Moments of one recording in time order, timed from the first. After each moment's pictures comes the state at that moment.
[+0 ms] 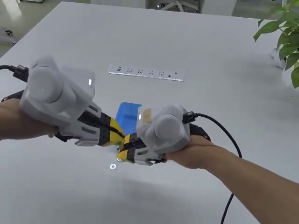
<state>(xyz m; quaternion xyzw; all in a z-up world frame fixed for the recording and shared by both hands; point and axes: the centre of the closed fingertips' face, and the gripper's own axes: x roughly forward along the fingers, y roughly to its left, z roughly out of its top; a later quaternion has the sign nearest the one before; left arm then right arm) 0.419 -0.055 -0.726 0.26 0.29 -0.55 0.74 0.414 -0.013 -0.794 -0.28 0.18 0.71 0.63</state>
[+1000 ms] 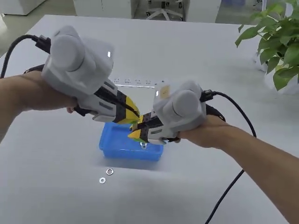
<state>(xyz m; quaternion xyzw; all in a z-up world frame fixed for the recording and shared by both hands) 0.483 -0.104 -0.696 0.29 0.24 -0.58 0.72 0.488 -0.060 -0.762 -0.28 0.17 0.66 0.68</state>
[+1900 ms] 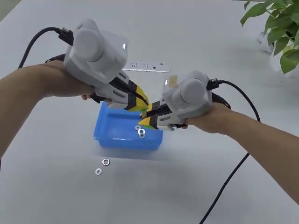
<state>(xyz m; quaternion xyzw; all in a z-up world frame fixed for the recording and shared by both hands) 0.522 -0.116 -0.748 0.28 0.26 -0.60 0.71 0.527 -0.077 -0.815 -0.28 0.20 0.65 0.67</state>
